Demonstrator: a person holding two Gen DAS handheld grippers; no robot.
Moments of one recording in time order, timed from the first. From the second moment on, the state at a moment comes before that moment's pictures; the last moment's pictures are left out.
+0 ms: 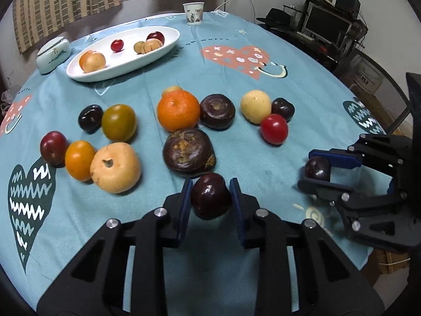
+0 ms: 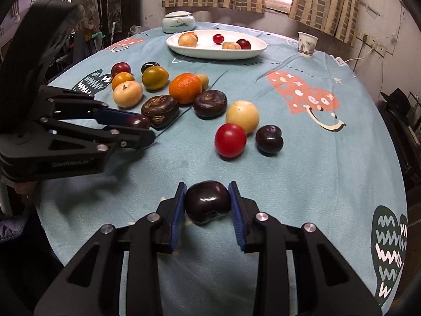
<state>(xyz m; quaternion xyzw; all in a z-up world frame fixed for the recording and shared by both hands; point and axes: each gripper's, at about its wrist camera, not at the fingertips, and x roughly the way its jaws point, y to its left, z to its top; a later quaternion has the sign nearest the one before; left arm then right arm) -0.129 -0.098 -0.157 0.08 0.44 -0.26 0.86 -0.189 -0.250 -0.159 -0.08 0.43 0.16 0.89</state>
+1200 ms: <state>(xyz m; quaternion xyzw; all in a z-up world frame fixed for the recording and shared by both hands) -0.085 -0.017 -0.130 0.10 0.38 -0.14 0.91 -0.119 -0.149 -0.125 -0.08 0.39 0.25 0.88</state>
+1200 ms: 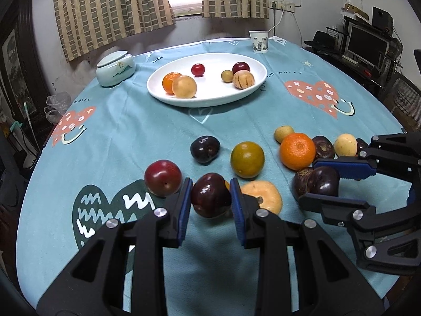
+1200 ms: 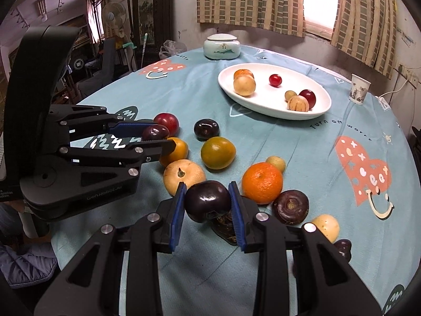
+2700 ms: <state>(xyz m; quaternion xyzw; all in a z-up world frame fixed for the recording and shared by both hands) 0.078 -0.047 -0.085 0.07 0.40 -0.11 0.91 0.010 -0.182 -0.057 -0.01 0.32 0.22 0.92</state>
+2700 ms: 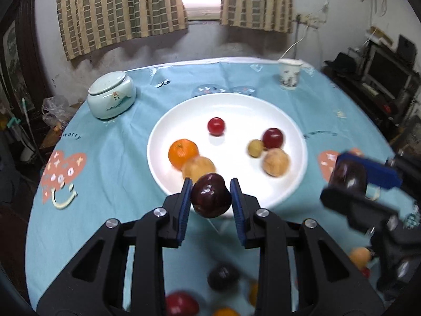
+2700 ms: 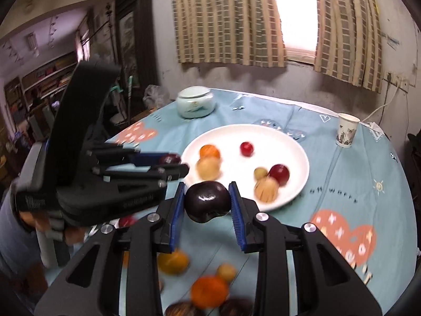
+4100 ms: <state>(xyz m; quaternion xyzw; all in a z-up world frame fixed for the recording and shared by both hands) 0.027 0.057 -0.095 -0.06 0.35 -0.09 0.93 -0.074 -0.267 -0.042 0.11 0.12 0.04 0.99</state>
